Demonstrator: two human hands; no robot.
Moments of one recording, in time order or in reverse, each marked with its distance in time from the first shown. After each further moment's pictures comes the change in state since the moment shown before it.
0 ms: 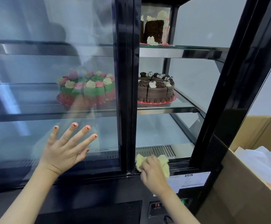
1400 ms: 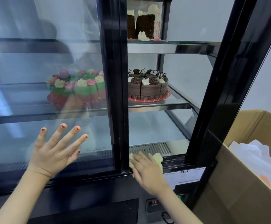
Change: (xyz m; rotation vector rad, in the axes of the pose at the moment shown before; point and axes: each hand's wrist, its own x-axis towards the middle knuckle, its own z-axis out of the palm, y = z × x) left_hand -0.003 -0.001 0.001 0.011 -0.008 0.006; right_hand -0.004 -0.003 -0.008 -0.192 -0.109 -0.121
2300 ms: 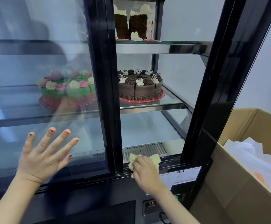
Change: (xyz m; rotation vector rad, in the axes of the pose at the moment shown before) left_hand -0.004 -0.003 -0.001 0.010 -0.010 0.019; right_hand 0.000 0.008 0.005 0.111 0.070 0.030
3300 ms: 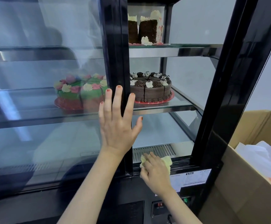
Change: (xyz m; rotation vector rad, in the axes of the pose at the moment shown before) left_hand 0.172 0.079 -0.031 -0.358 0.100 -0.644; right_hand 0.004 -0.010 -0.002 -0.096 -0.105 0.232
